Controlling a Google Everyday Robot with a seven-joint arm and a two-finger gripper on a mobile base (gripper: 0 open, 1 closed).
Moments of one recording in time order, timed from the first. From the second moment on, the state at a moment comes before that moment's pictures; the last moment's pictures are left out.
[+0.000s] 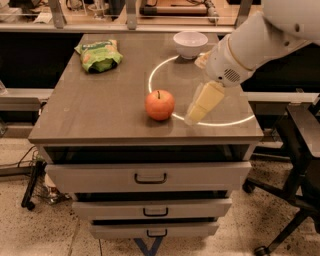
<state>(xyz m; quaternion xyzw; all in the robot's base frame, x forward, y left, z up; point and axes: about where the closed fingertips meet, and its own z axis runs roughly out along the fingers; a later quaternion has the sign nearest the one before) 0.555 -0.090 0.912 -0.61 0.73 0.10 0.29</state>
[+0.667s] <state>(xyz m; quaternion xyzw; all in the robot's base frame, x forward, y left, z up) 0.572 -0.026 0.886 -0.60 0.71 0.17 0.33</state>
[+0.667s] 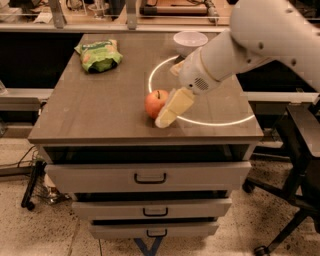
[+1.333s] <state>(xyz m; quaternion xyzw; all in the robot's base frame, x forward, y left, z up) 0.575 -0.001 0.857 -0.58 0.72 0.19 0.33</state>
